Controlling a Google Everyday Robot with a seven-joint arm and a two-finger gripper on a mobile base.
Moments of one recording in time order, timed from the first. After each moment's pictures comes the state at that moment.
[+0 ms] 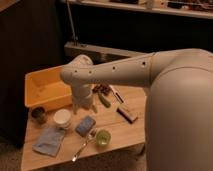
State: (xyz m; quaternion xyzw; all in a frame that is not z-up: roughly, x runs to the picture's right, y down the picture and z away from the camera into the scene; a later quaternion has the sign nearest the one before) arm -0.104 0.101 0.704 -0.26 0.23 0.64 0.68
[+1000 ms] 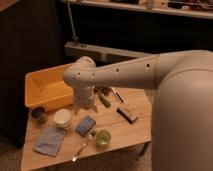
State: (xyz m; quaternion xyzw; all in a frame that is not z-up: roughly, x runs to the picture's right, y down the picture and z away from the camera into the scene) arm -0.094 0.100 0.714 -0.26 0.18 0.63 0.71
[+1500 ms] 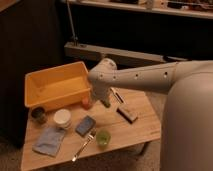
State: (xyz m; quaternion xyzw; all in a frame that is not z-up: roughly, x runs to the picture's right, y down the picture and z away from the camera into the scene) arm -0.031 0.054 0.789 -0.23 0.10 0.60 0.76
